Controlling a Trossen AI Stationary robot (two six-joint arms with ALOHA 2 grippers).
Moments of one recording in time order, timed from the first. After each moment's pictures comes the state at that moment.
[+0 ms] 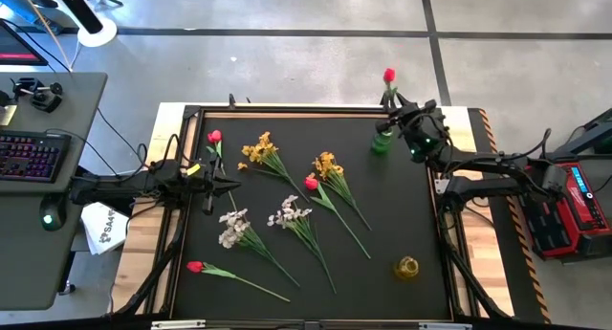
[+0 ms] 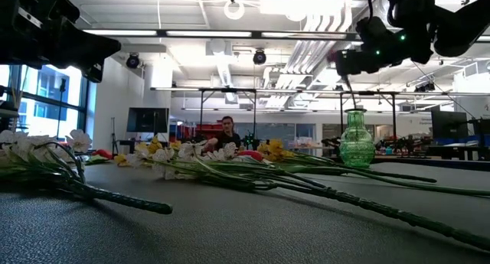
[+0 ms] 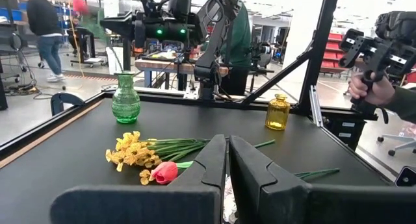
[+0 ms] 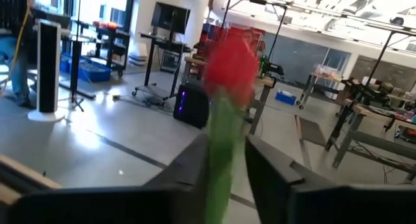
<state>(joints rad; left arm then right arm) 0.03 0.04 0.01 0.06 0.02 -0.08 -0.54 1.06 0.37 0.78 0.68 -0.31</state>
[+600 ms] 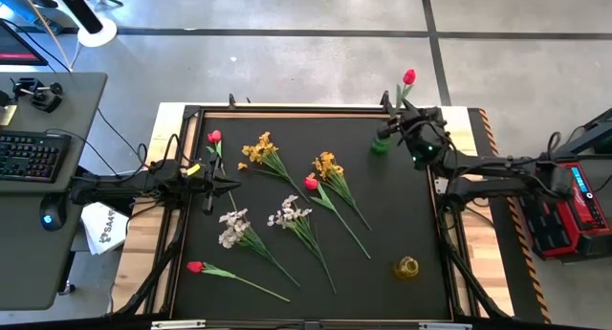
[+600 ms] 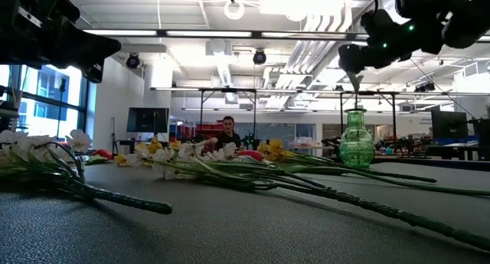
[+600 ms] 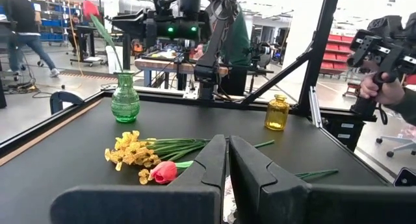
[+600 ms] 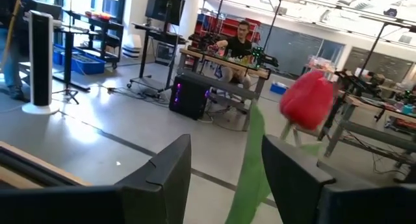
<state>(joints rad) 0.03 0.04 0.01 0.06 0.02 -0.09 -0.39 0.95 0.37 0.65 0.86 -0.30</state>
